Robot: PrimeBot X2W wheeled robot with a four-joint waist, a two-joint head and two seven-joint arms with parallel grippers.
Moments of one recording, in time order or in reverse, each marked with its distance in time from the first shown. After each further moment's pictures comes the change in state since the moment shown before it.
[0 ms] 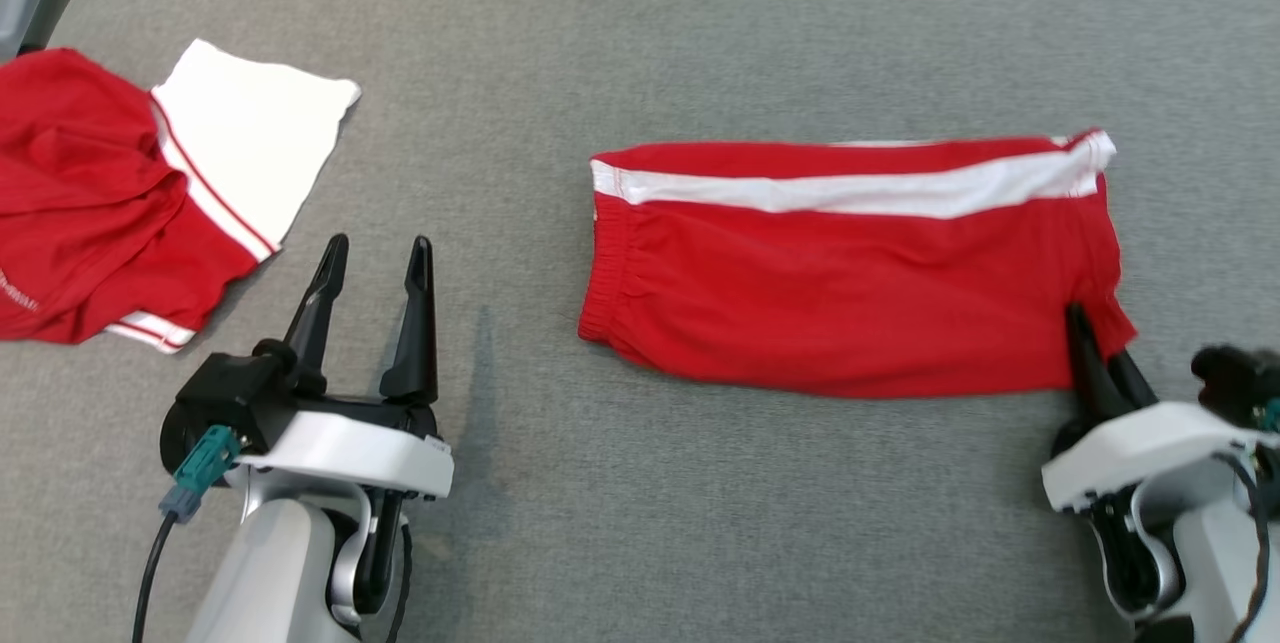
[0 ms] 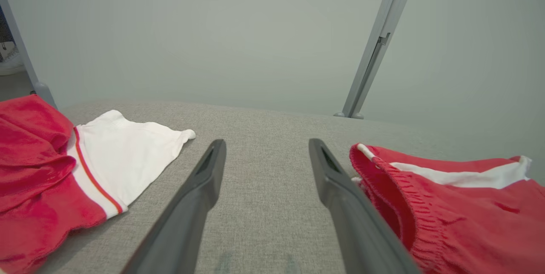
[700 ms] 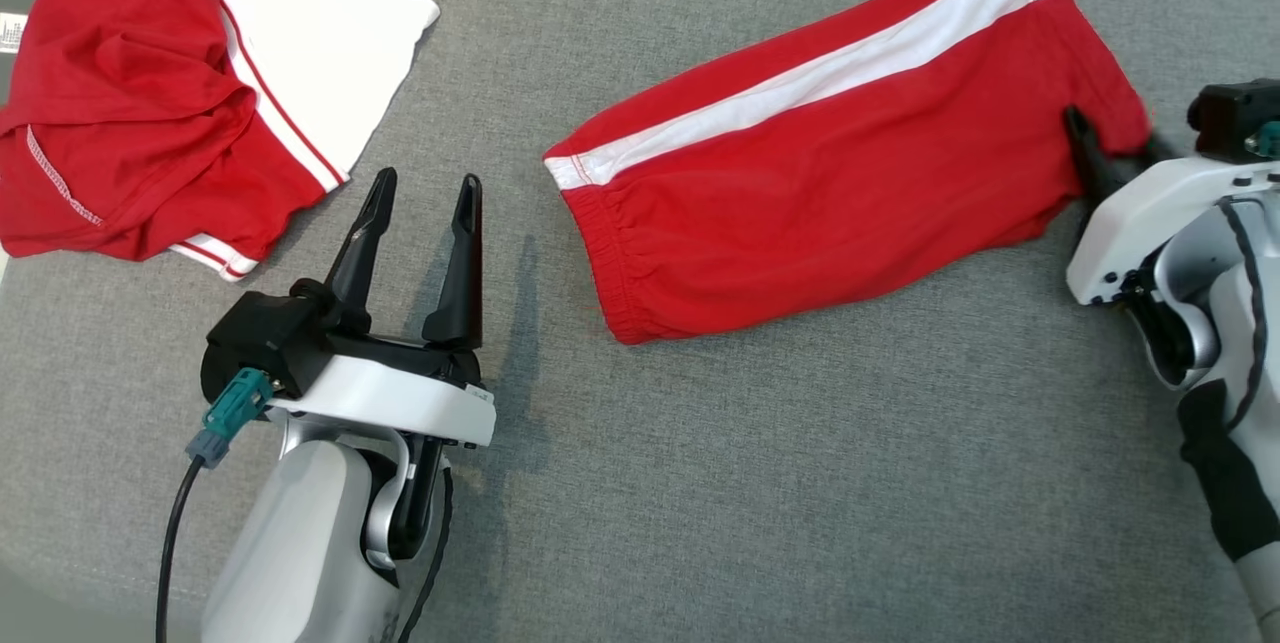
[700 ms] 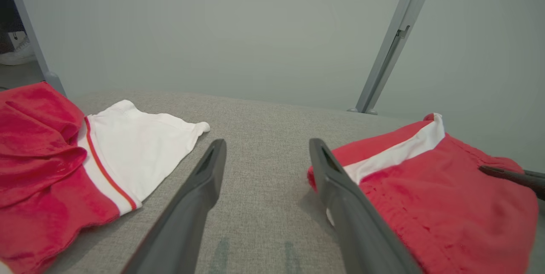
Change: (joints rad) left arm -0.097 -0.026 -0.059 0.003 -0.029 -0.009 0.000; right arm -0.440 -0.131 0.186 0.235 -0.101 0.000 0.186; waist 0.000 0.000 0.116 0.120
